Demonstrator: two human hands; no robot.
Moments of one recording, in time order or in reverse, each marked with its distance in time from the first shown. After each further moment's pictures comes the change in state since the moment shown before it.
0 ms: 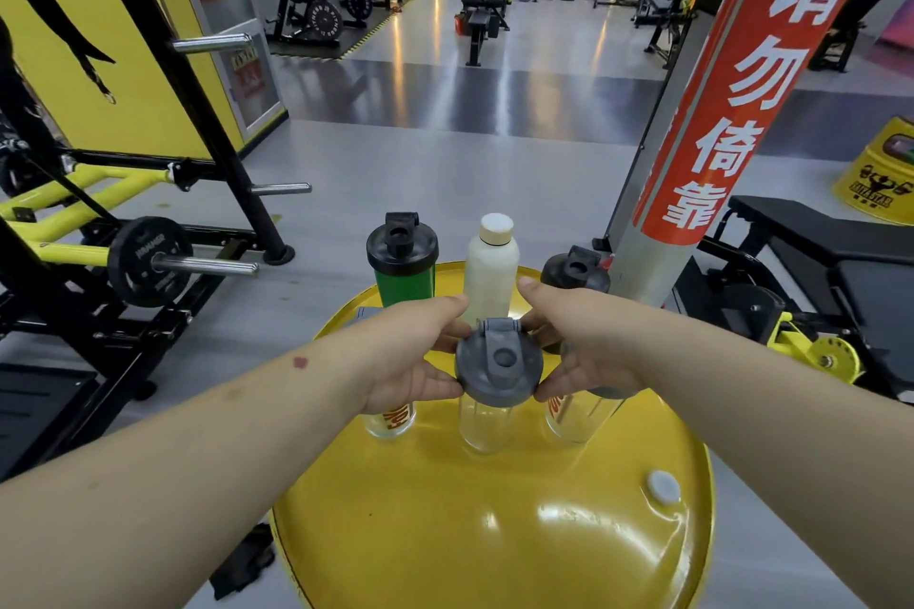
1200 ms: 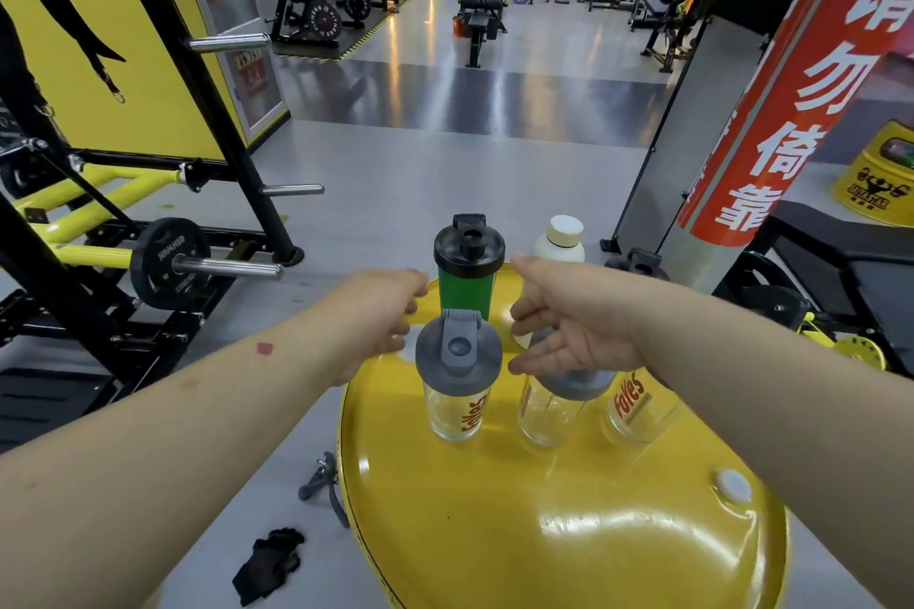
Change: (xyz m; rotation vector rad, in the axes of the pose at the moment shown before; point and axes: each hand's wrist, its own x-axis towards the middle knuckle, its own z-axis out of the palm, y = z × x) left_hand -0.028 0.016 -0.112 0.181 0.336 0.162; right_hand -0.006 -0.053 0.085 0.083 -0.094 -0.021
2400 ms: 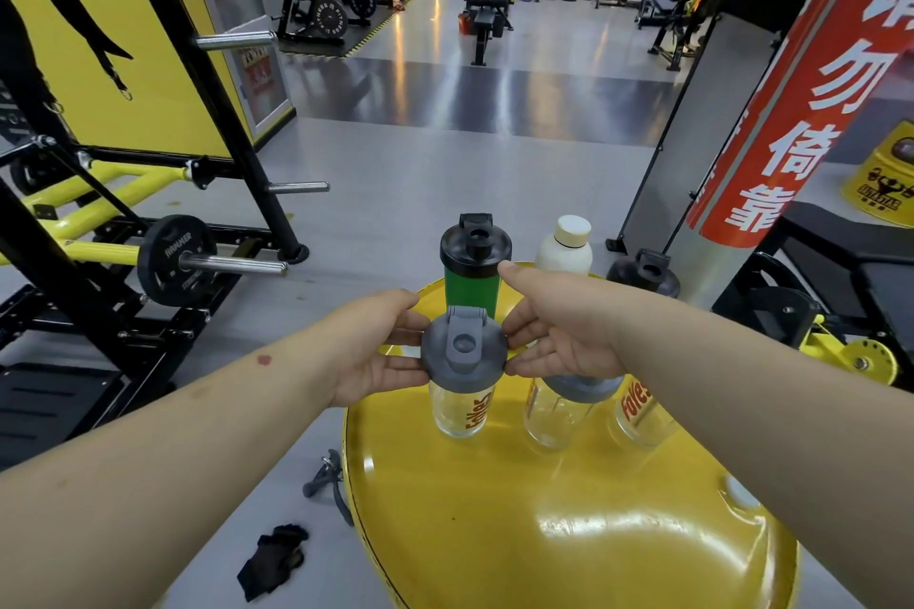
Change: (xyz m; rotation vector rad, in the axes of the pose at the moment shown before) left_hand 0.003 -0.022 -0.004 -0.288 -0.127 -0.180; right_hand 0.019 0.002 0.013 -0.064 0.000 0.045
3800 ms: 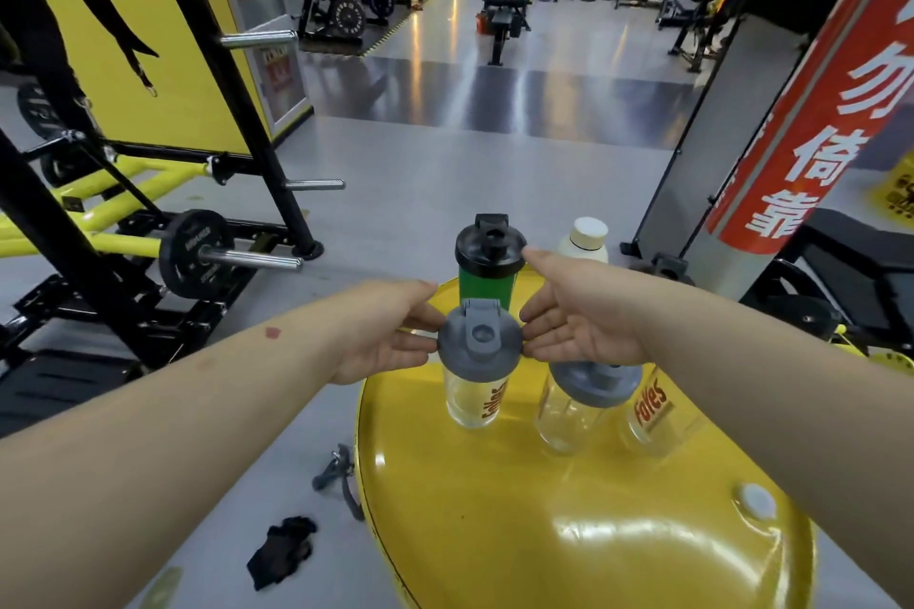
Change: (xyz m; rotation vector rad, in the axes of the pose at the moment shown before) left_hand 0.003 0.012 -0.010 0.154 -0.056 0.061; right_hand 0.007 -0.006 -0.012 -0.006 -0.016 -0.060
